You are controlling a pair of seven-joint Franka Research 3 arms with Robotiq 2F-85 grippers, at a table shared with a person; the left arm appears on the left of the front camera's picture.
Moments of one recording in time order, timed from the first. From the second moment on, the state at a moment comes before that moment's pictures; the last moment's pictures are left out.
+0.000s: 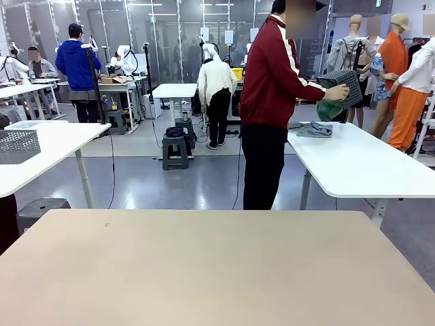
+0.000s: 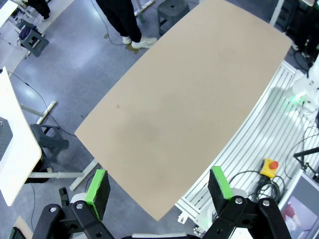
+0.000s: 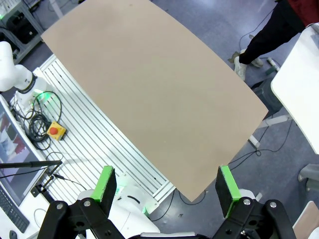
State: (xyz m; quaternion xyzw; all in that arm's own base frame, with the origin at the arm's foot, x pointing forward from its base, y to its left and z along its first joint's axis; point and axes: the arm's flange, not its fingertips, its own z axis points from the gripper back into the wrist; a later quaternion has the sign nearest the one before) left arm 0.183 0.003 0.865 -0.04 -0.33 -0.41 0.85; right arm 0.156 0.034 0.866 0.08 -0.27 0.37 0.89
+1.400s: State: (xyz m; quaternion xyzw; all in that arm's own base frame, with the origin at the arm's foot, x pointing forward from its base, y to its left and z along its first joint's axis) left arm 0.183 0.003 0.865 -0.04 -0.33 -0.41 0.85; right arm 0.156 0.034 0.866 0.08 -0.27 0.37 0.89
